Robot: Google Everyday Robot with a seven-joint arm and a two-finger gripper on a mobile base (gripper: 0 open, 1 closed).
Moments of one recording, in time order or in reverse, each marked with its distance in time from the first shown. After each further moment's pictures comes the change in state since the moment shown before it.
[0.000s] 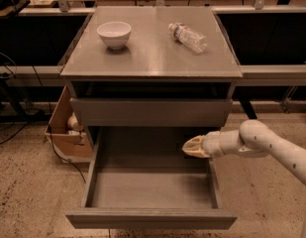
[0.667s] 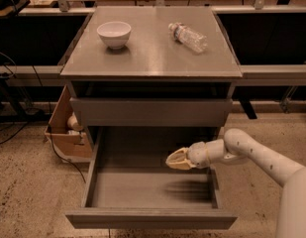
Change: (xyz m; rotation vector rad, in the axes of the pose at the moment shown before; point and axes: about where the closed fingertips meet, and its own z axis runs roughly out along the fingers) arm -0.018 0.063 0.059 -0.278 -0.206 0.145
